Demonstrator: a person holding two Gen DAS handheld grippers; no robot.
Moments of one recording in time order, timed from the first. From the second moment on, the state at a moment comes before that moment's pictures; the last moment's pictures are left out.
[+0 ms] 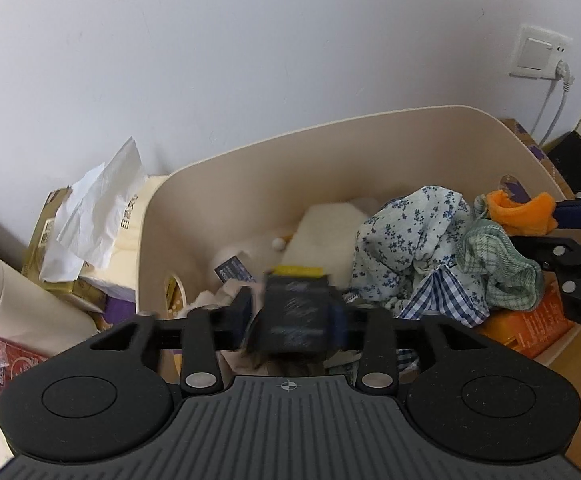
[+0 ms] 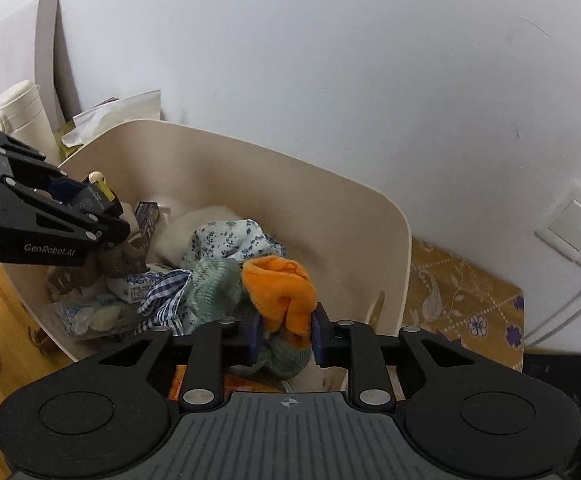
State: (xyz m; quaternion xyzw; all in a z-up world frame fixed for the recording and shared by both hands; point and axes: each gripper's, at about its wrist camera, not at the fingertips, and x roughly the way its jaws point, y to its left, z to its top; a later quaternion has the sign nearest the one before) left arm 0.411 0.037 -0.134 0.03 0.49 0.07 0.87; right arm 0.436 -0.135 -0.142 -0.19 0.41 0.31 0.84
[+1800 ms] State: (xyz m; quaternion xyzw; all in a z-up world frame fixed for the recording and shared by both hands) left arm 0.265 -0.020 -0.032 0.00 0.41 0.12 0.90; right arm 0.312 -0.235 -0.017 -0.09 0.31 0.30 0.90
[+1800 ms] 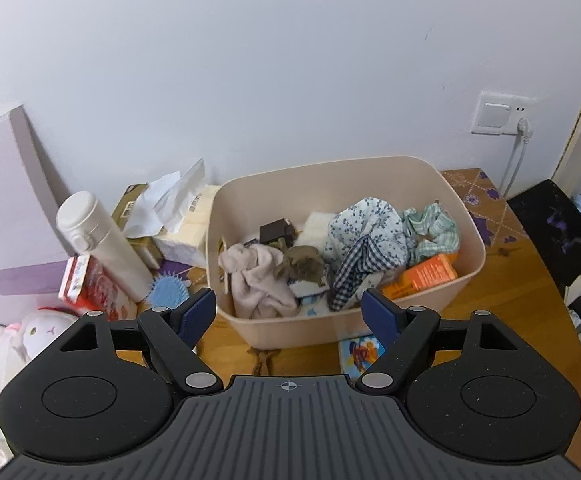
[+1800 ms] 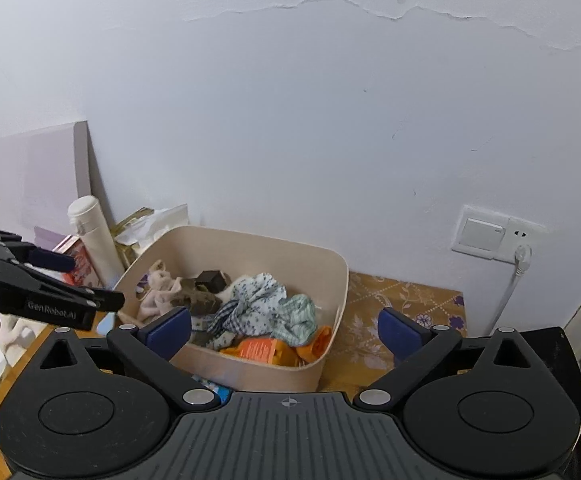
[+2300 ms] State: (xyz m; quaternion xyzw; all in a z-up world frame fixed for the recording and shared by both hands) left arm 0.202 -0.016 -0.051 0.00 0.41 0.13 0.90; right arm 0.248 -0.261 -0.028 -0.12 0.30 0.31 0.89
